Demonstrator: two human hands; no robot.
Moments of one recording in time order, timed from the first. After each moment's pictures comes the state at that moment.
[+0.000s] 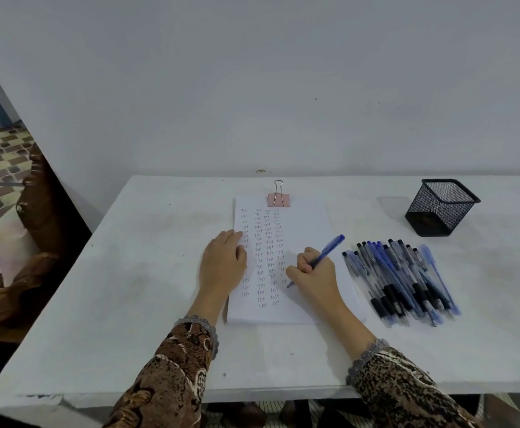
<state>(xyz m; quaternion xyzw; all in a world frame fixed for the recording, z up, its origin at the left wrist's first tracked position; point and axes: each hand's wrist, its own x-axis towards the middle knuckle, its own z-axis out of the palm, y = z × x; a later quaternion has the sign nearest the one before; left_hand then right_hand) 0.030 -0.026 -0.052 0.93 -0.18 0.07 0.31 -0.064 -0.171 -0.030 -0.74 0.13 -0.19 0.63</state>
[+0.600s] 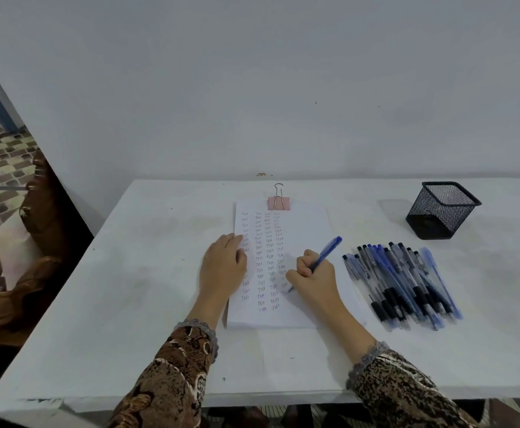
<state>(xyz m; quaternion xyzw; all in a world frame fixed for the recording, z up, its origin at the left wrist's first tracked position) 0.033 -0.025 -0.055 0.93 -0.18 0.07 0.30 -0.062 -0.173 -0.033 -0.74 0.13 -0.19 0.63</state>
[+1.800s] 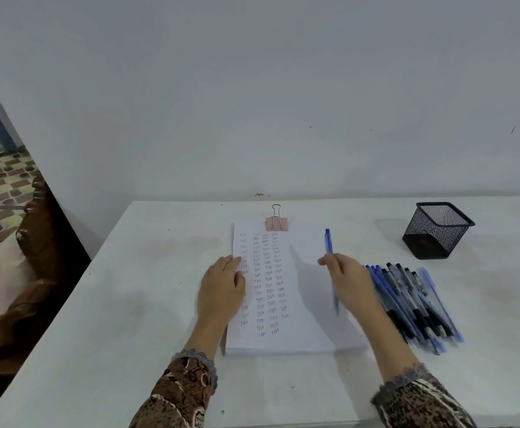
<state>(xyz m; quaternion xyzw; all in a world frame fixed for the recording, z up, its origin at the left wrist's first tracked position) 0.032 -0.025 -0.054 0.93 -0.17 0.08 0.32 -0.061 -0.225 0.007 -0.87 0.21 -0.14 0.43</state>
